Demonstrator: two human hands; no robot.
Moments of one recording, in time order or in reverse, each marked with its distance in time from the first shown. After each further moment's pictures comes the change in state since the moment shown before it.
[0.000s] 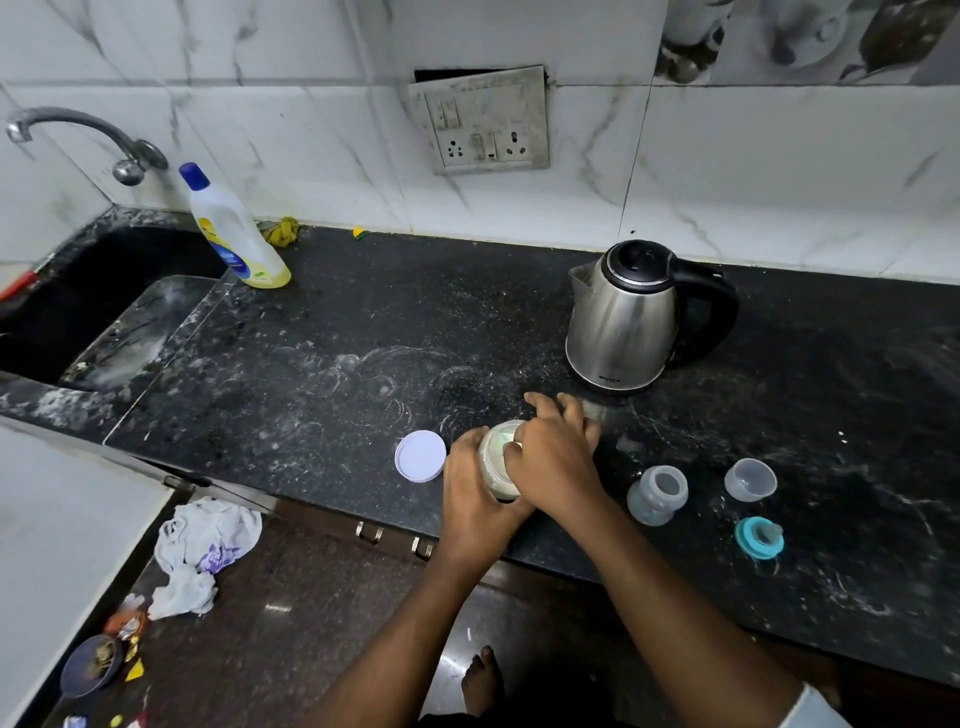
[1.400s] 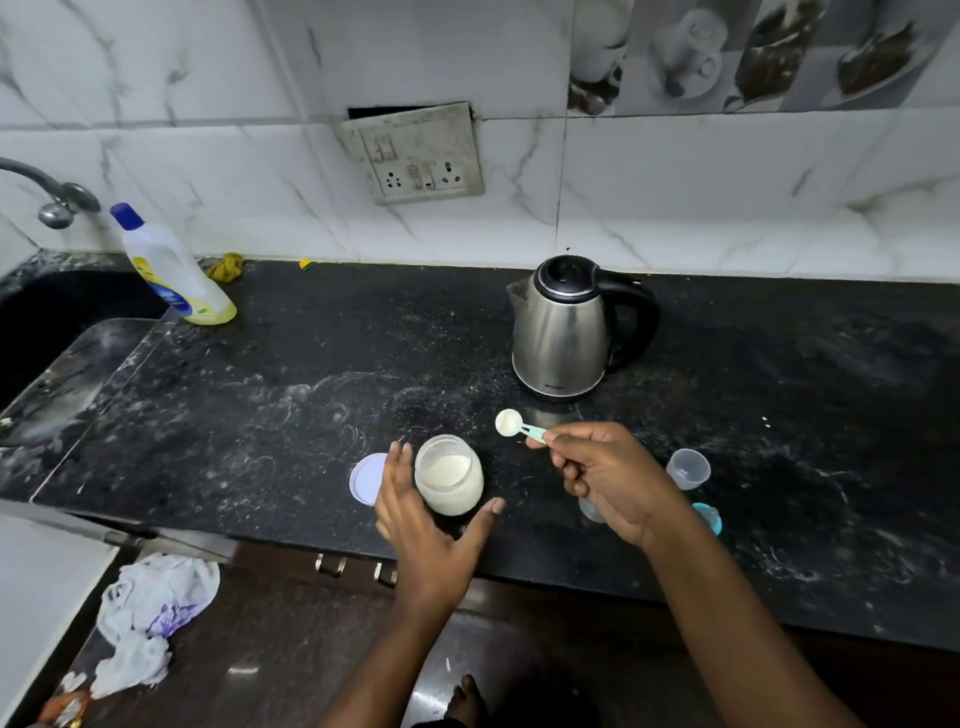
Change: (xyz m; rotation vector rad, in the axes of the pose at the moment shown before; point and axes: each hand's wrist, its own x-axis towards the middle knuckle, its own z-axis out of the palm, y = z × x) left_hand -0.032 0.011 0.001 0.077 0.210 0.090; right_hand -0.046 0.087 -0.051 1.355 -0.065 0.192
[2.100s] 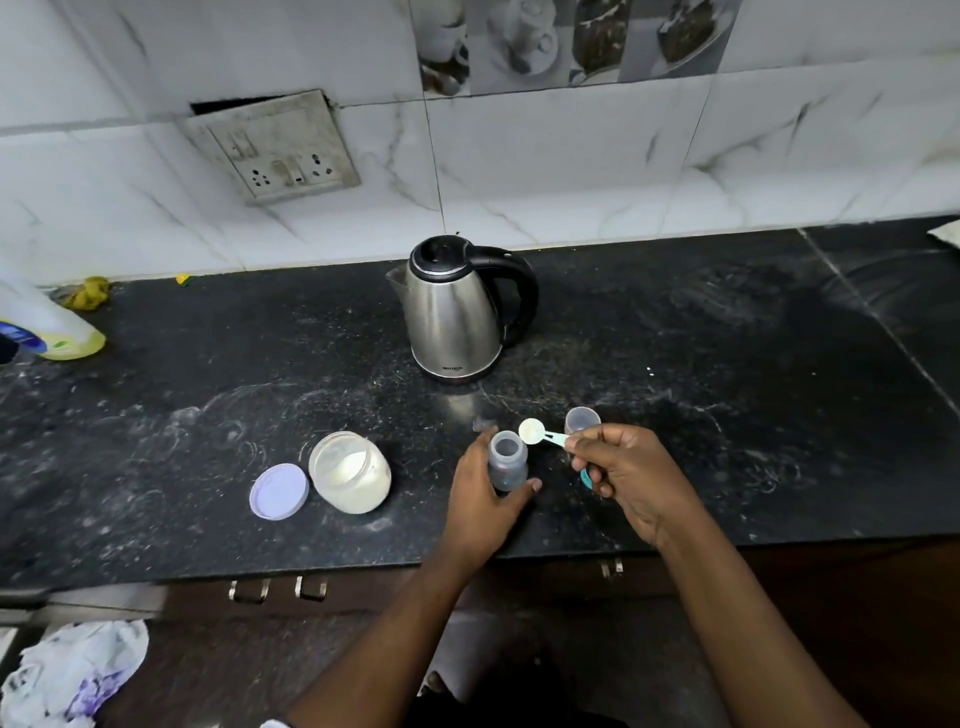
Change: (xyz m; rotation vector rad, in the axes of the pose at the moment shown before) left_hand -0.029 0.043 0.135 -0.143 -0.592 0.023; right_hand -0.056 0.043 -0.126 -0.007 0.334 -0.038
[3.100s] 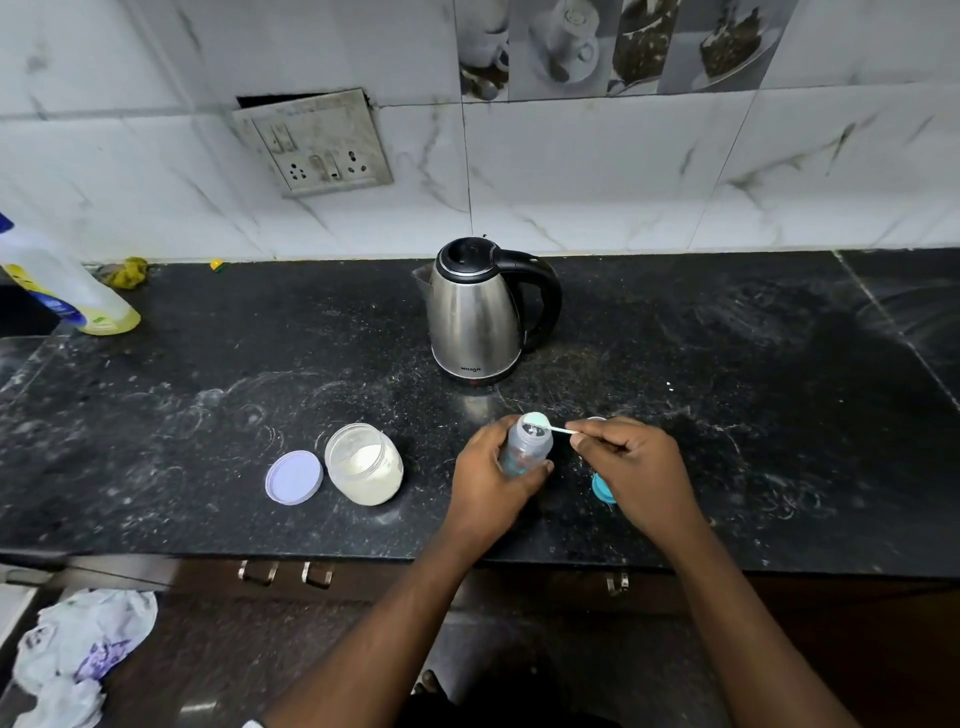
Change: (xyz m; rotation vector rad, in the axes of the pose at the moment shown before) left_hand 0.009 0.041 -0.018 -0.109 0.078 0.042; right_hand -0.003 -0.012 0.004 -0.421 0.059 -0.493
